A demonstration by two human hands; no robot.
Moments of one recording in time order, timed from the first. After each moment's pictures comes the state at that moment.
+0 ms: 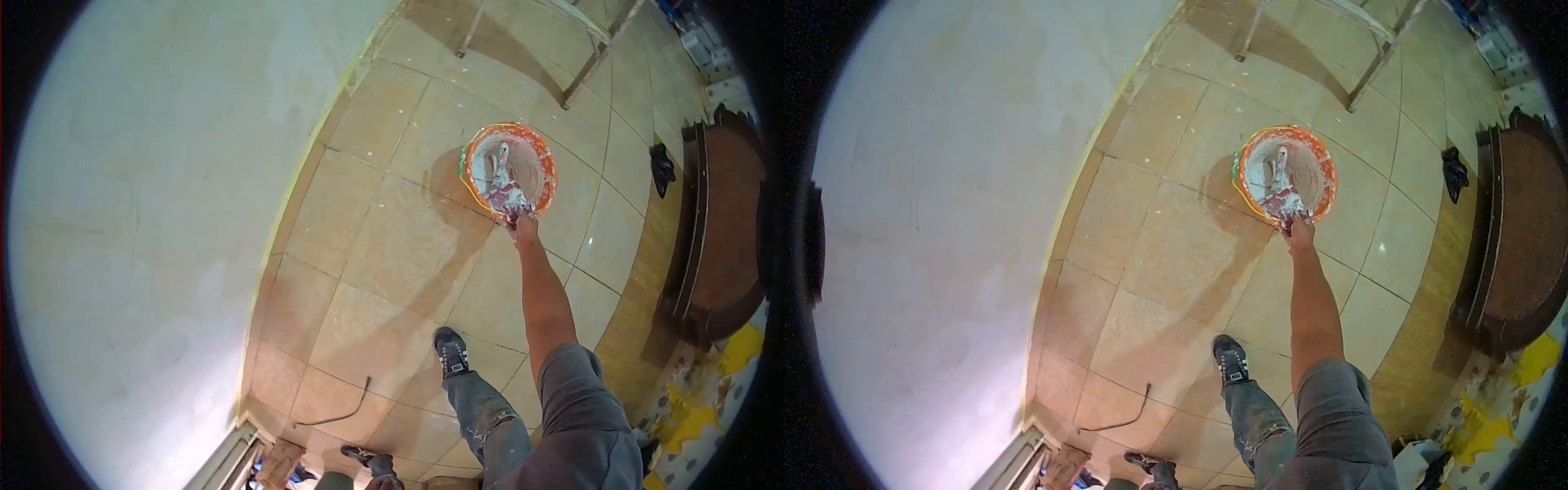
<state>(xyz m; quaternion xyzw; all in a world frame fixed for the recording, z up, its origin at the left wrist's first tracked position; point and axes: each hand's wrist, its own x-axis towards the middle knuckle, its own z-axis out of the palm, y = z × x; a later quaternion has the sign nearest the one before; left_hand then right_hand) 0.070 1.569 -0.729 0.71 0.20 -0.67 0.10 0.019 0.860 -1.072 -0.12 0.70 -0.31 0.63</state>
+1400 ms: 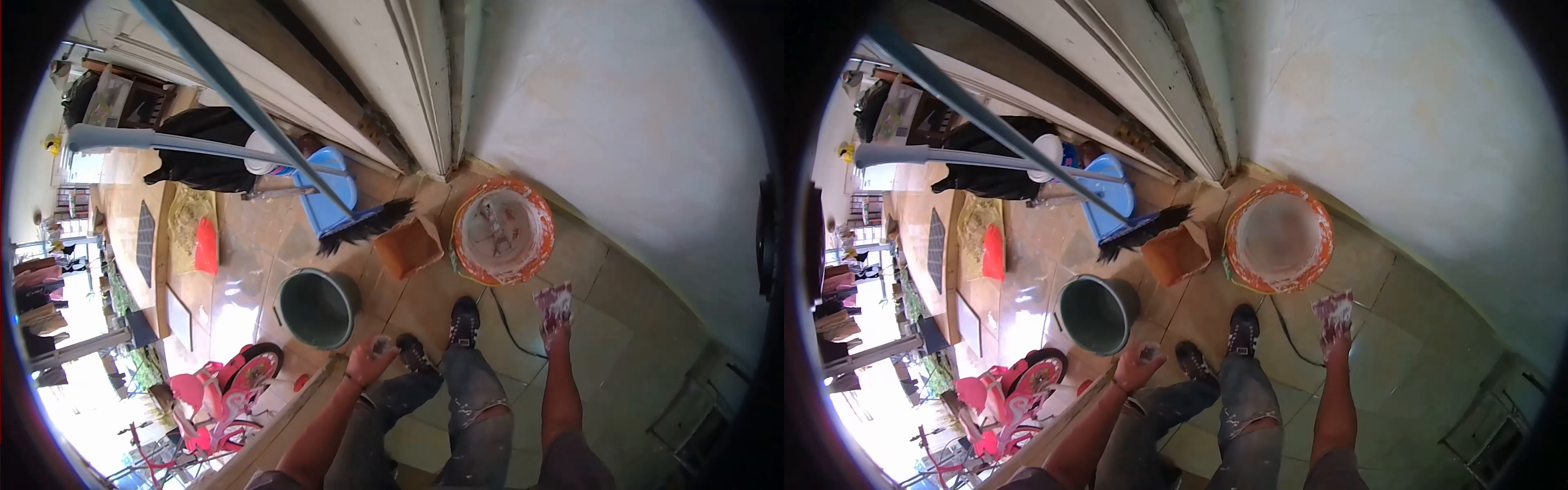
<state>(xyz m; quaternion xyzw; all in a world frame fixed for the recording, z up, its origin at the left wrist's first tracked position) 0.002 1.334 -0.262 0.83 0.29 -0.26 0.39 0.117 0.872 -0.442 -0.47 0.49 0.16 0.72</state>
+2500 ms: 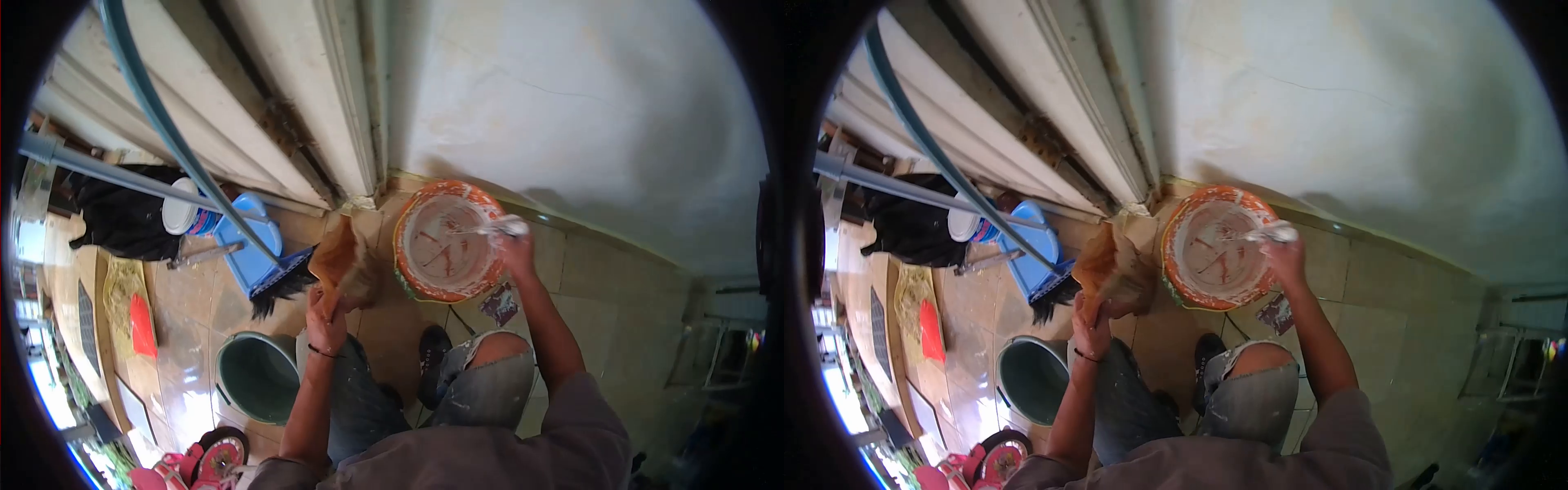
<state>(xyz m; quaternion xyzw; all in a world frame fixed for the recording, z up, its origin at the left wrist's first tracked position) 0.123 1.368 -0.366 0.91 -0.04 0.12 0.40 0.271 0.974 -0.431 -0.75 0.08 0.02 0.66</state>
